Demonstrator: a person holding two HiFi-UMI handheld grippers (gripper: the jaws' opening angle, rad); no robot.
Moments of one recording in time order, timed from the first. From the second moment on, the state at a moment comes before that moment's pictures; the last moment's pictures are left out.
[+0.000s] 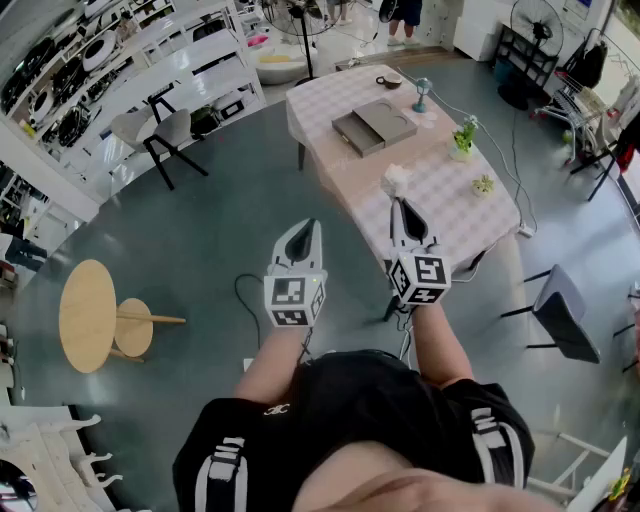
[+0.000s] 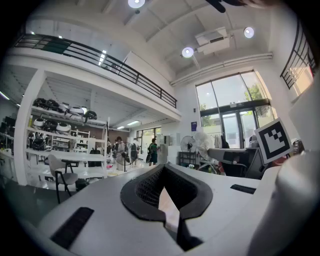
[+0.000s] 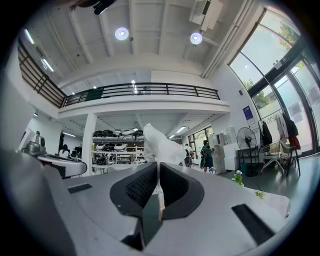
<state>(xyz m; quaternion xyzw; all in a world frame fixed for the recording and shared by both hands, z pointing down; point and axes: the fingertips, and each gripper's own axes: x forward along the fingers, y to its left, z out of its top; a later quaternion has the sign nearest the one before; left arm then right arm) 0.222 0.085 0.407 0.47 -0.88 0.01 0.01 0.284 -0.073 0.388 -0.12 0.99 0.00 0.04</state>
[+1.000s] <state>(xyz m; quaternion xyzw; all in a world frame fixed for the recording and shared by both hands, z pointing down) 0.163 0.169 0.423 0.49 -0.87 0.03 0.01 0.242 -0.014 0.398 -0.16 0.99 0.01 0.05</state>
